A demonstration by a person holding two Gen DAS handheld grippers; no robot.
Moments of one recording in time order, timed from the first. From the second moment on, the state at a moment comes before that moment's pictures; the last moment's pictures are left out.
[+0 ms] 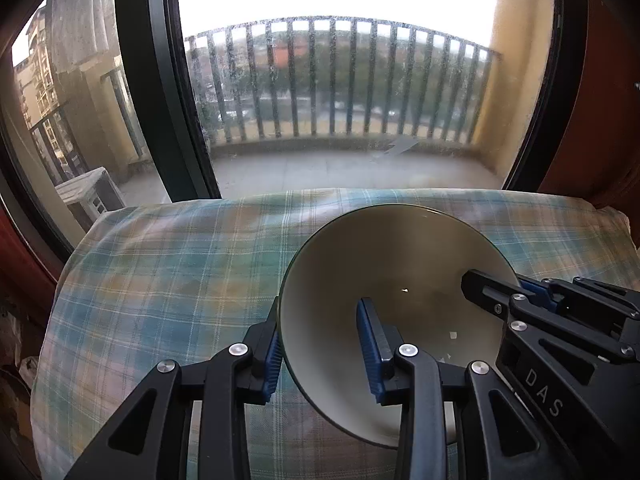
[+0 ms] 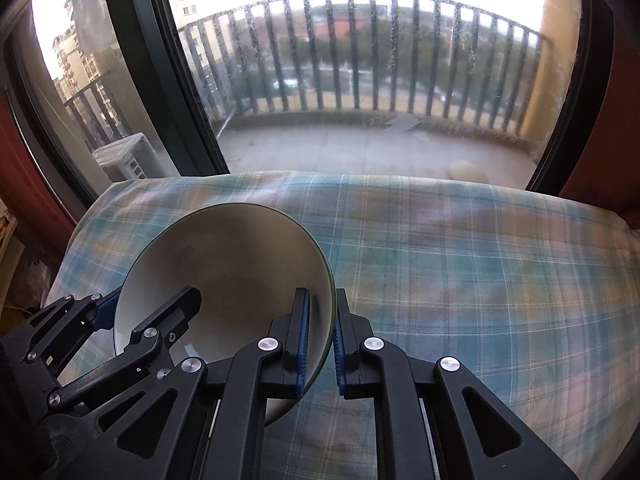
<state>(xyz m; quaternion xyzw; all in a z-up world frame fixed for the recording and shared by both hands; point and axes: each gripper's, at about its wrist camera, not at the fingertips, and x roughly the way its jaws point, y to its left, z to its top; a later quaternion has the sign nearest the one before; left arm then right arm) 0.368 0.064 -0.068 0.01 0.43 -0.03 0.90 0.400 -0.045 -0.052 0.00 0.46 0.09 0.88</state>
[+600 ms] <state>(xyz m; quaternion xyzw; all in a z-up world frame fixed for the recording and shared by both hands) 0.340 0.070 -0.009 0.02 0.38 -0.02 0.92 0.363 -0.042 0.021 0.01 0.40 0.10 0.91</state>
